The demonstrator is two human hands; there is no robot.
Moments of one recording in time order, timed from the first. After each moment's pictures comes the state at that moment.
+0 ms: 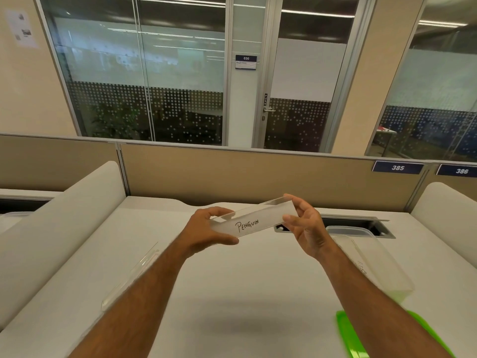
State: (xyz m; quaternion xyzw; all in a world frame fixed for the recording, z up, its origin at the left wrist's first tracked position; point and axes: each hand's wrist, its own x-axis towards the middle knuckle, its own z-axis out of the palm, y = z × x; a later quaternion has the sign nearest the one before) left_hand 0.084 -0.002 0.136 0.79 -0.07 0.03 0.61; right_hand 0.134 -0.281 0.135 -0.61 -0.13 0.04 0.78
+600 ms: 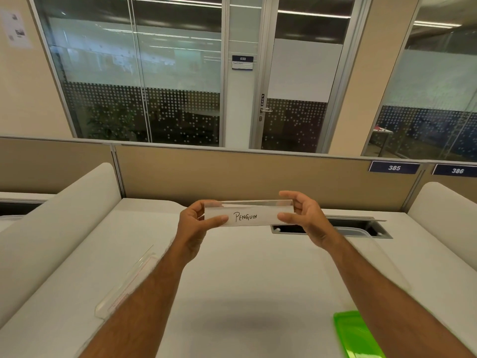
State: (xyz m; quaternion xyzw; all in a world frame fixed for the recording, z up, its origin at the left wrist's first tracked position) left_hand 0.100 -0.008 0.127 0.62 -0.05 0.13 0.77; right_hand 0.141 -0.296 0.163 -0.75 -0.17 0.04 0.64
